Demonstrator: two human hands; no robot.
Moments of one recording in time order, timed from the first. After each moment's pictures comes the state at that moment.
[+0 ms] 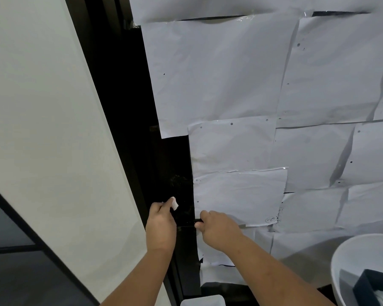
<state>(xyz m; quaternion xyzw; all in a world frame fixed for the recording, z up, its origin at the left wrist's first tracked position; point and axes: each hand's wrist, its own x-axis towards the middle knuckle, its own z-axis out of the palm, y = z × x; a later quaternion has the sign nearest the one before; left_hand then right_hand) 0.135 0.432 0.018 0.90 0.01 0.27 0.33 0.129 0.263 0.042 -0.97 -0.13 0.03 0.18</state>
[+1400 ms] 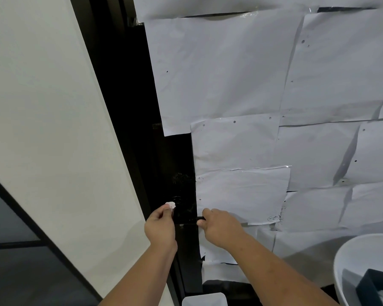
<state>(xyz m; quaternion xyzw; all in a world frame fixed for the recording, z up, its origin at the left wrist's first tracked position) 0.130 0.415 0.029 0.58 0.30 0.19 0.73 0.131 0.263 0.042 -0.97 -0.12 0.05 0.18</state>
